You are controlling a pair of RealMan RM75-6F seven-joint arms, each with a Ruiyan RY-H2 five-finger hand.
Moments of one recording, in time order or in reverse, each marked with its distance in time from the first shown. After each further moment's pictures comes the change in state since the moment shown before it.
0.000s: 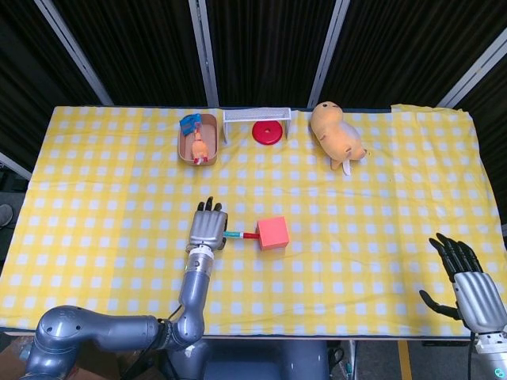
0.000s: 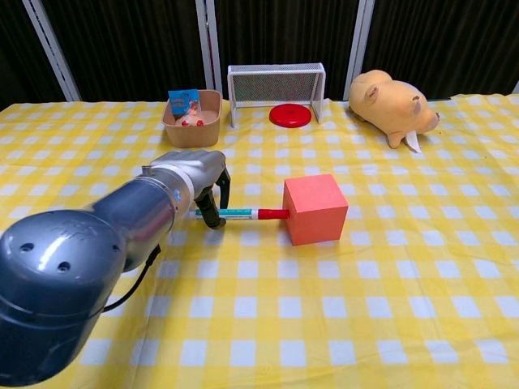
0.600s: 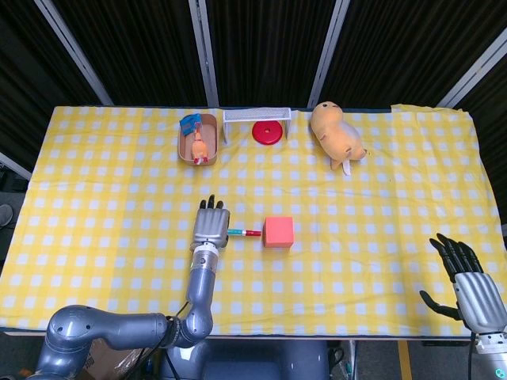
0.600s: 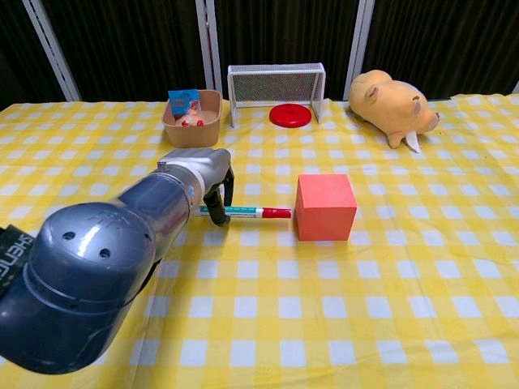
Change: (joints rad) left arm -0.032 -0.026 -0.032 0.047 -0.039 0.012 0.048; right arm 0.000 0.003 -0.001 -0.004 0.000 -0.002 0.006
